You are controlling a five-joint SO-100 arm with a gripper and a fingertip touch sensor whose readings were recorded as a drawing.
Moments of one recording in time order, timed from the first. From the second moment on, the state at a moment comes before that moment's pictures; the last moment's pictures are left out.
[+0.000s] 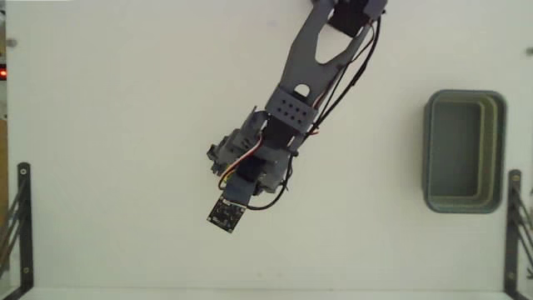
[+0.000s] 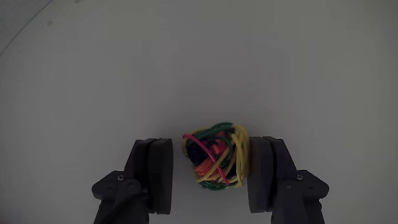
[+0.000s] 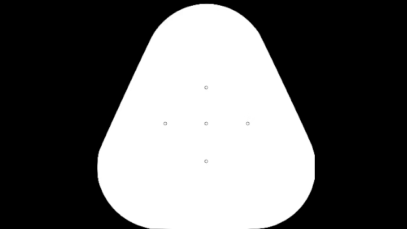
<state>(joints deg) 28.5 82.5 94.5 45.2 -0.3</state>
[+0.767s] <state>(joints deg) 28.5 82.5 94.5 45.2 -0.3</state>
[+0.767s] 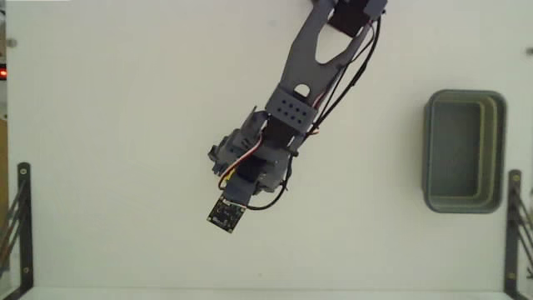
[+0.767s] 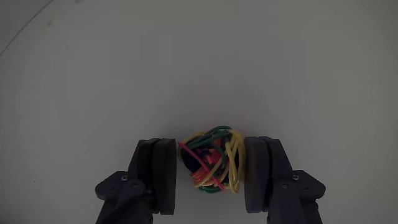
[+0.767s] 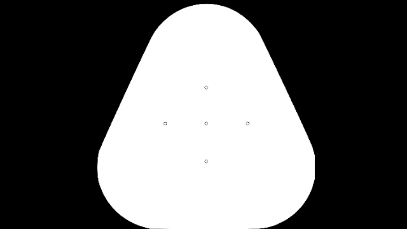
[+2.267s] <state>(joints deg) 28.6 82.5 94.5 45.2 -0.3</state>
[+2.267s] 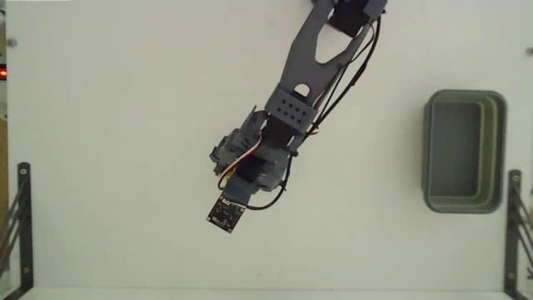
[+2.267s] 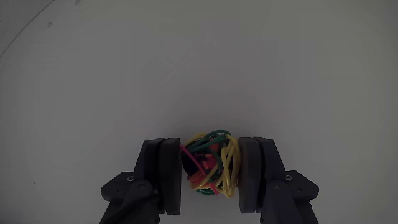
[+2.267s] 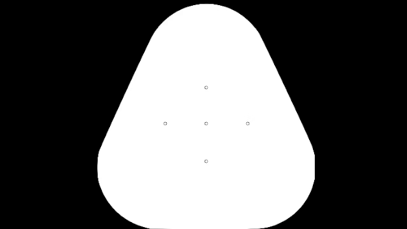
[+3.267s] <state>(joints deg) 28.8 82.5 94.5 45.2 -0.3</state>
